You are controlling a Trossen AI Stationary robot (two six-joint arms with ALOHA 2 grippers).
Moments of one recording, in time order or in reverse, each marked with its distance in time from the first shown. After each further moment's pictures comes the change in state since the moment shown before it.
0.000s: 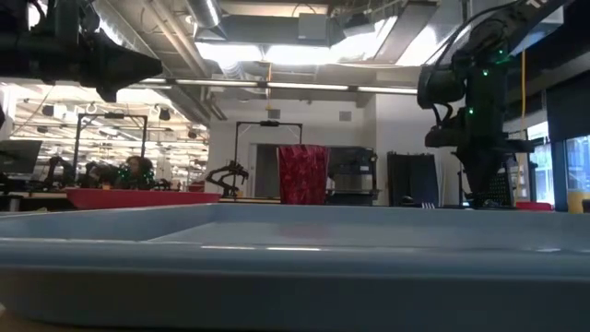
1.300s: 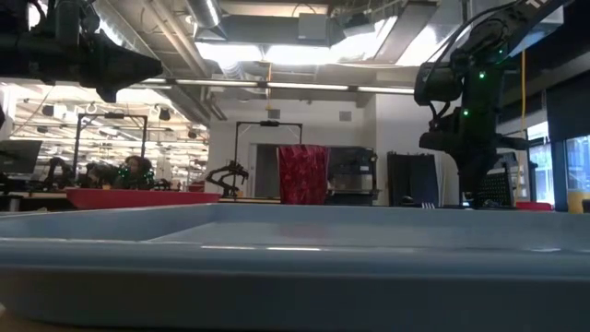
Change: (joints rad) left arm 0.000 0.000 0.000 -0.001 -0.004 0.000; right arm 0.000 0.000 0.012 0.055 0.139 0.023
